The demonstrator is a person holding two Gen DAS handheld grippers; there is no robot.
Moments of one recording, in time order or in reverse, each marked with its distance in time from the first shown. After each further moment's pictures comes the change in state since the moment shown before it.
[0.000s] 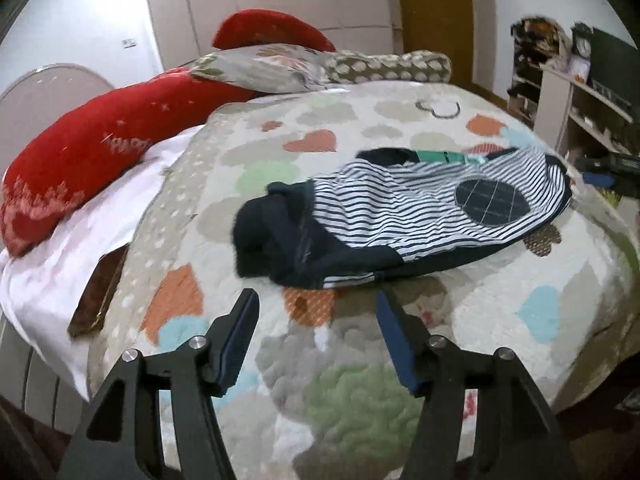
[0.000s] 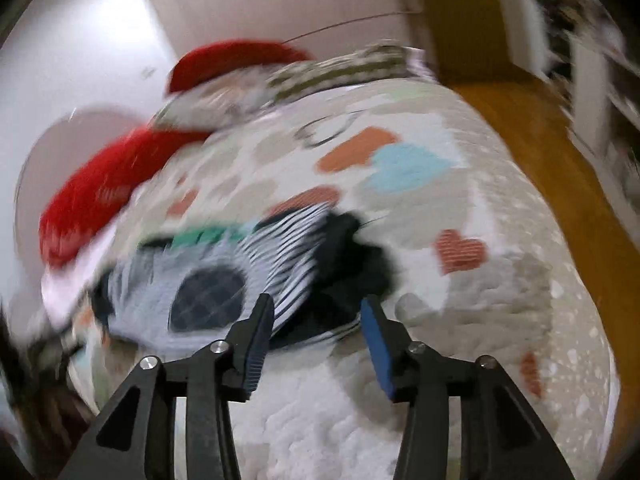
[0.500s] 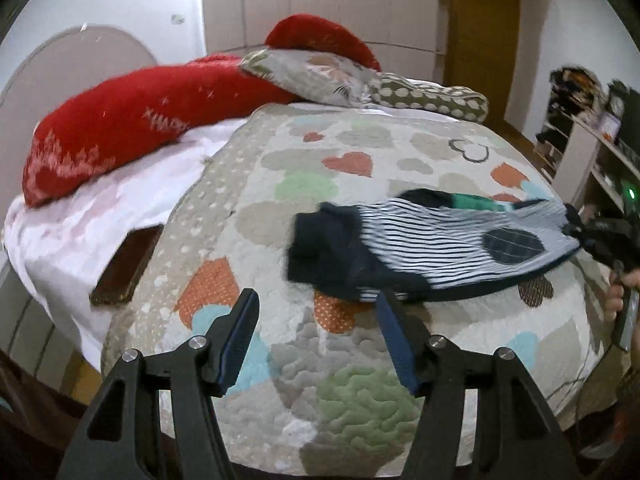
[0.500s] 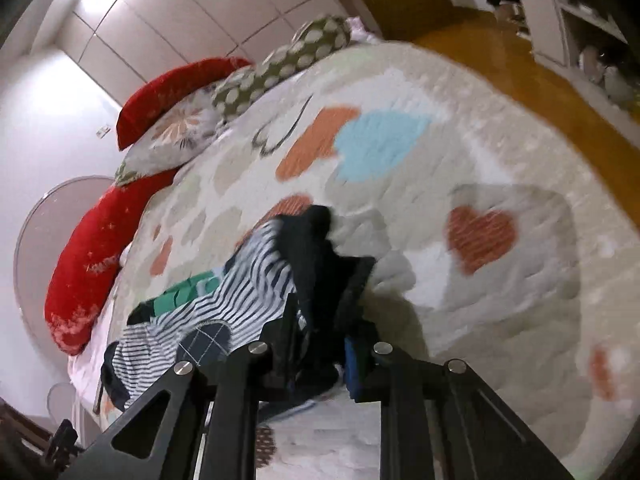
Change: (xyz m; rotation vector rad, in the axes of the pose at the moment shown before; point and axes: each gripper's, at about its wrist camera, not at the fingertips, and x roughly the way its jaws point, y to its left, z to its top) left arm -0.025 0.029 0.015 -0.207 0.001 0.020; right arm 0.048 -0.016 0.019 0.251 0.024 -0.001
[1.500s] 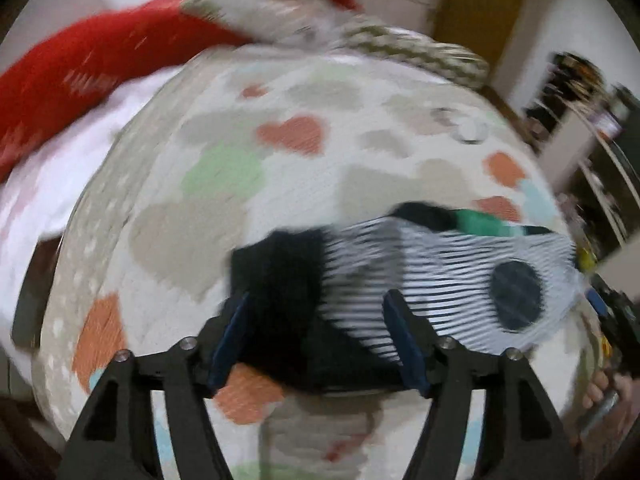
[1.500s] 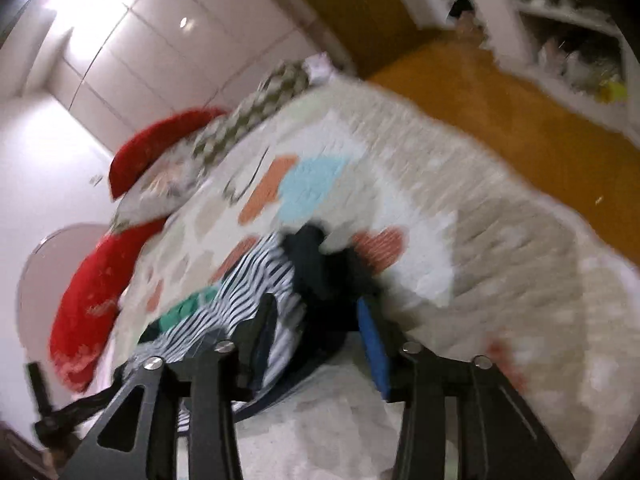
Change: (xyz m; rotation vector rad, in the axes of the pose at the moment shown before) left arm 0.102 -0.067 0.079 0.021 0.220 -0.159; right arm -0.060 -0.048 -0.019 0.080 -0.185 -0.048
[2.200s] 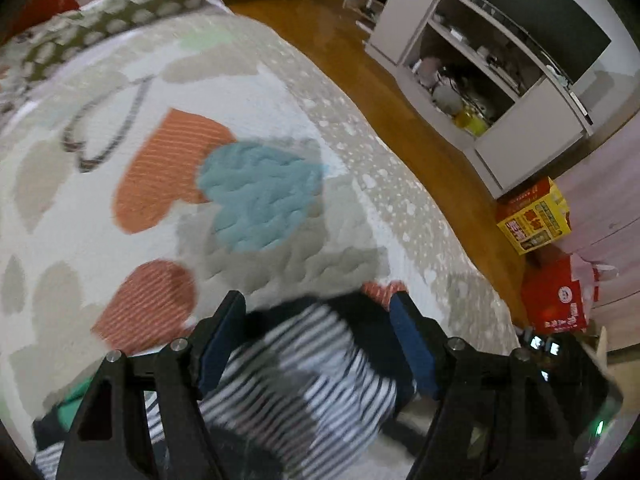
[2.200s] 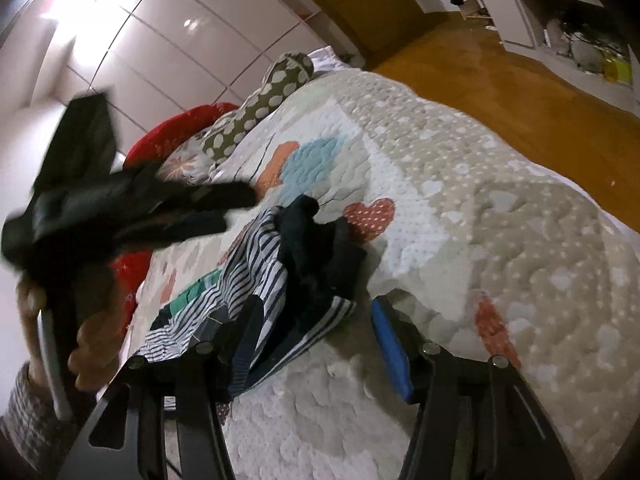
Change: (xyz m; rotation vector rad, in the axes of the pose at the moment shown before) left arm 0.143 -0.331 0.078 0.475 0.332 -0.383; right arm 0.013 -0.014 -0.011 0.039 0.086 0.113
